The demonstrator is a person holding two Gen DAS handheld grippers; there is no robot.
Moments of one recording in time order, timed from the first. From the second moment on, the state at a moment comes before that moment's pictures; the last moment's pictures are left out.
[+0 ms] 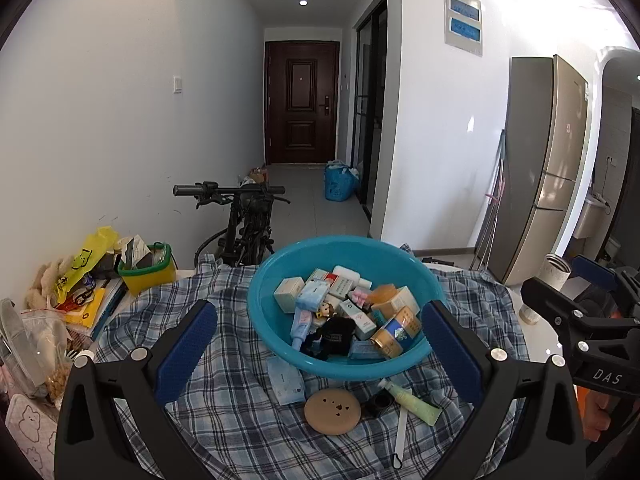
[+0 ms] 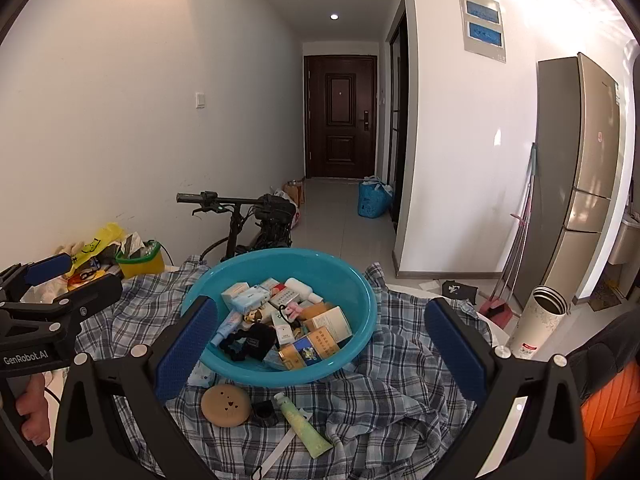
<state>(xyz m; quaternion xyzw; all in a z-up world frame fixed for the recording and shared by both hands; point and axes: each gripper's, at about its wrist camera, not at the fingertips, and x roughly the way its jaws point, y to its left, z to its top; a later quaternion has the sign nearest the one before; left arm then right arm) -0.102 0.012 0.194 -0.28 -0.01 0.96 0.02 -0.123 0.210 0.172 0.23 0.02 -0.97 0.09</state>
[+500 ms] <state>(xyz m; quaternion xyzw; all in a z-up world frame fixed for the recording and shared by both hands) -0.130 -0.004 0.078 -0.41 -0.03 0.91 0.01 -0.150 0.202 0.070 0.37 0.04 -0.92 0.10</state>
